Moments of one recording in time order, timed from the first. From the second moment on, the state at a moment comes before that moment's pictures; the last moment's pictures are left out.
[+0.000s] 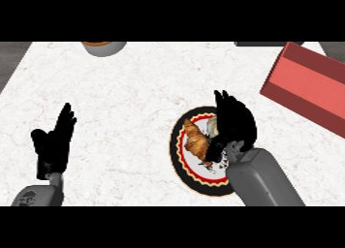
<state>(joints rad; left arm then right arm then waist) -0.09 0.21 0.00 -1.31 0.07 0.24 0.02 -0.43 -0.02 0.33 -1.49 0.92 0.33 0.91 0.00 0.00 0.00</state>
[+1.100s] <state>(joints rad) -0.10 0.17 0.05 -1.31 0.02 0.20 0.02 -0.50 -0.02 0.30 -1.22 0.95 0.25 0.84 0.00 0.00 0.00</state>
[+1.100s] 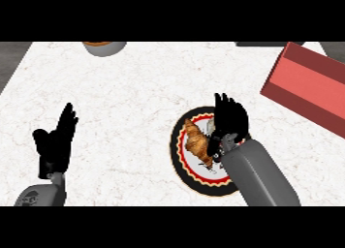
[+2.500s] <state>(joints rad) -0.09 0.14 0.08 -1.31 -0.02 0.18 0.02 -0.47 -0.06 0.28 -1.07 1.06 0.05 0.51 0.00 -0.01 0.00</state>
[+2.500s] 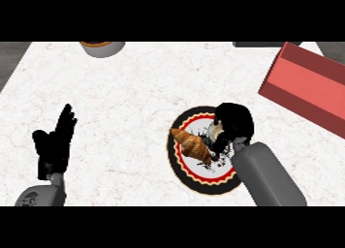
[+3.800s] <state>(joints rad) -0.08 0.14 0.09 -1.35 -0.02 0.17 0.05 -0.16 -0.34 0.05 -2.26 0.85 0.49 0.64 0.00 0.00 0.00</state>
